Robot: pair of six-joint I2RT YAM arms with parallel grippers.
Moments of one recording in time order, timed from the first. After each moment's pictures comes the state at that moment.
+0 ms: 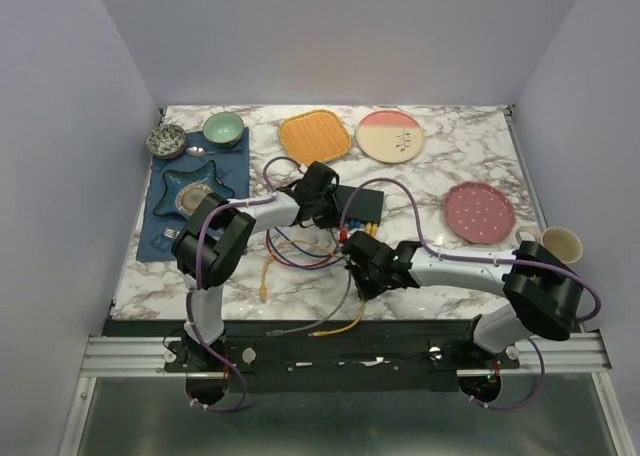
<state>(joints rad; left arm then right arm) -0.63 1.93 1.17 -0.10 0.14 -0.92 1.01 1.51 0.79 -0.42 0.05 0.47</state>
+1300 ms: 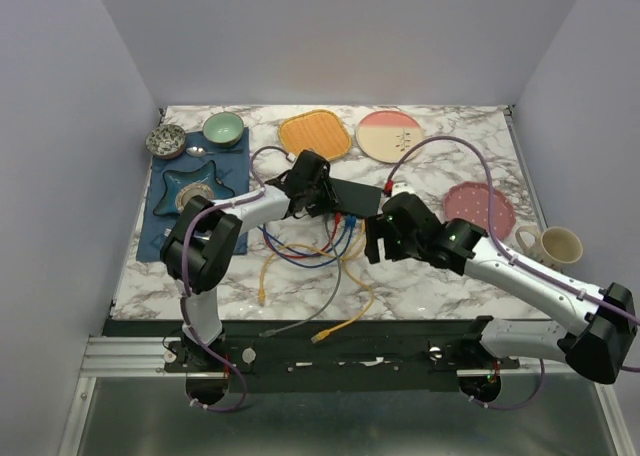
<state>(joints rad) -0.58 1.89 1.19 -0.13 0.10 -0.92 0.89 1.17 0.96 -0.70 0.22 0.49</state>
